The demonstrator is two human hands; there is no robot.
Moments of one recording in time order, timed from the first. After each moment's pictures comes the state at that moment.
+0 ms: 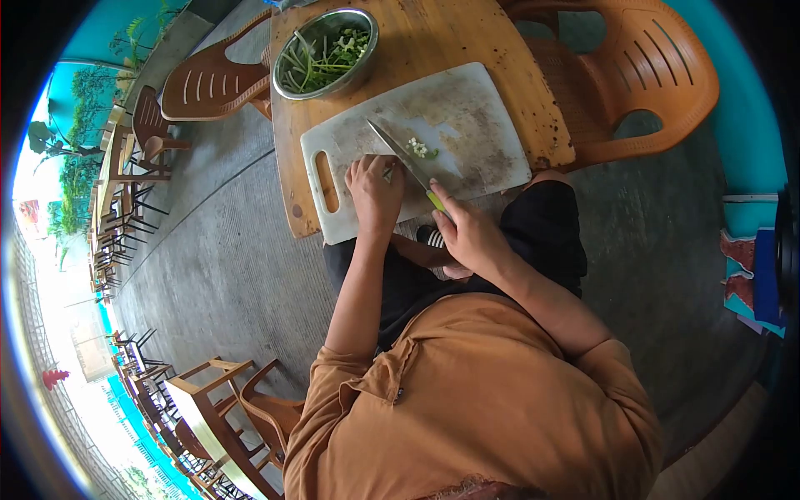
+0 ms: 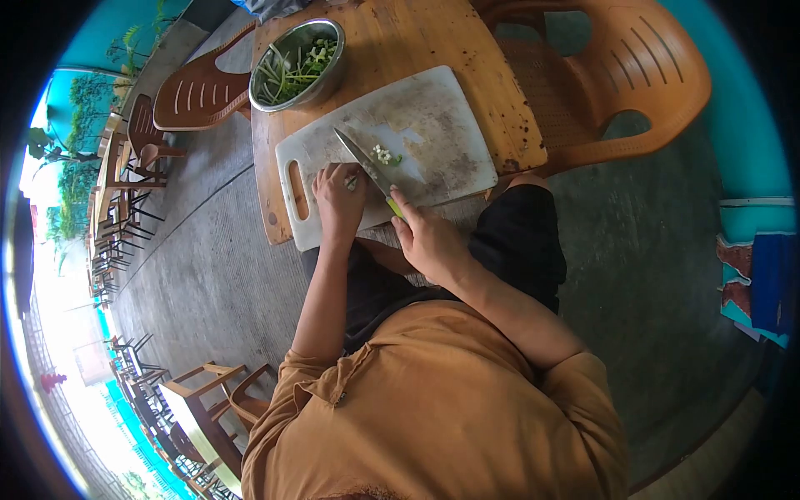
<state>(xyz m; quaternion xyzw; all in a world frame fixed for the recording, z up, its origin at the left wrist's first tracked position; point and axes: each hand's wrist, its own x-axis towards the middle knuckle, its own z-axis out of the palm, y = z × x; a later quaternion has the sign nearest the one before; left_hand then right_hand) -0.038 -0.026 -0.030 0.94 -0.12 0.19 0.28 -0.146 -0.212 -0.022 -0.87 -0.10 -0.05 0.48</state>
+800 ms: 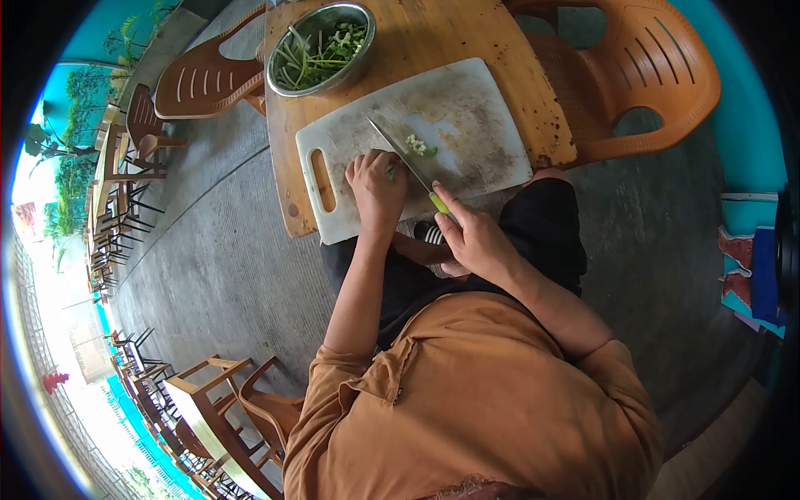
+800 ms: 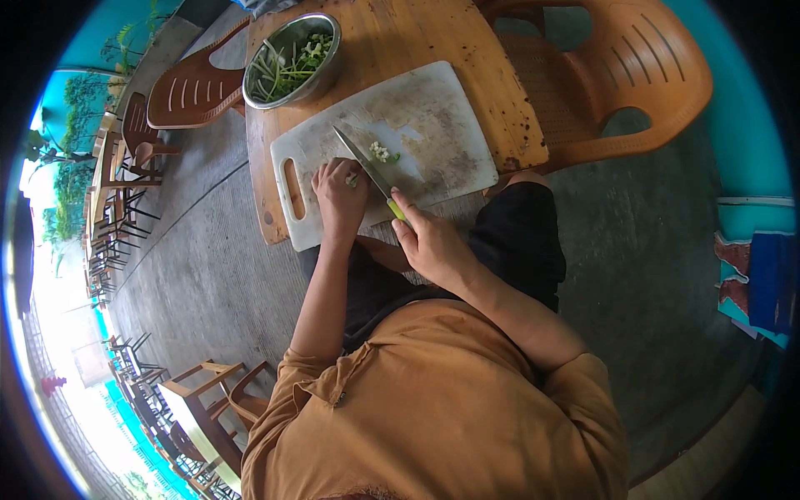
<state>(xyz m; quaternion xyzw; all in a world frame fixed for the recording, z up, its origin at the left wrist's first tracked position) -0.036 -0.032 -0.031 0.94 -0.12 0.18 0.28 -0.151 -0.220 0.001 -0.83 -0.09 0.00 0.55</state>
